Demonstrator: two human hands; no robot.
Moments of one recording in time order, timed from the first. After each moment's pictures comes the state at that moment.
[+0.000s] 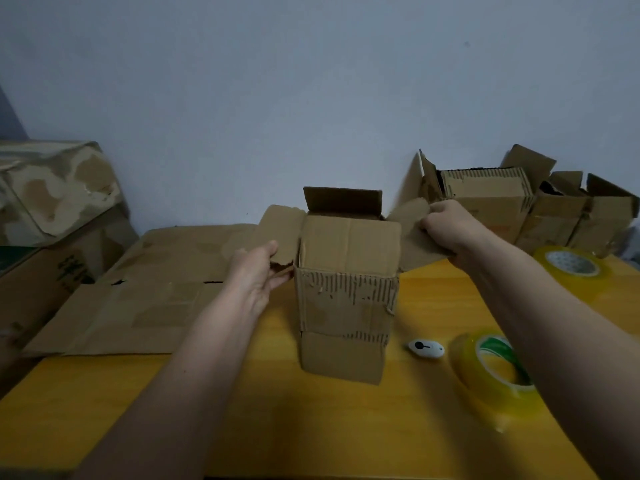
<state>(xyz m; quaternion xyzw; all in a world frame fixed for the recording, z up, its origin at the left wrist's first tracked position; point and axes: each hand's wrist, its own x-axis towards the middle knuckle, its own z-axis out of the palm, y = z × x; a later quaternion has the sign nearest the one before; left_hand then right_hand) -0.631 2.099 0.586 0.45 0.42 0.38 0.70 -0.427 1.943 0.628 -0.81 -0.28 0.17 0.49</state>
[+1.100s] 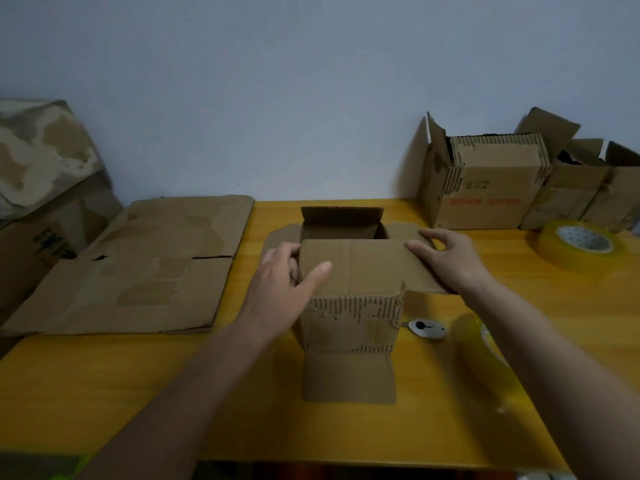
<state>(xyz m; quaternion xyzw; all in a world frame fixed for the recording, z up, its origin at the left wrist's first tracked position) -0.637 2.069 0.530 0.86 0.31 0.27 0.29 -0.422 1.932 0.542 -0.84 -0.29 0.13 0.44</state>
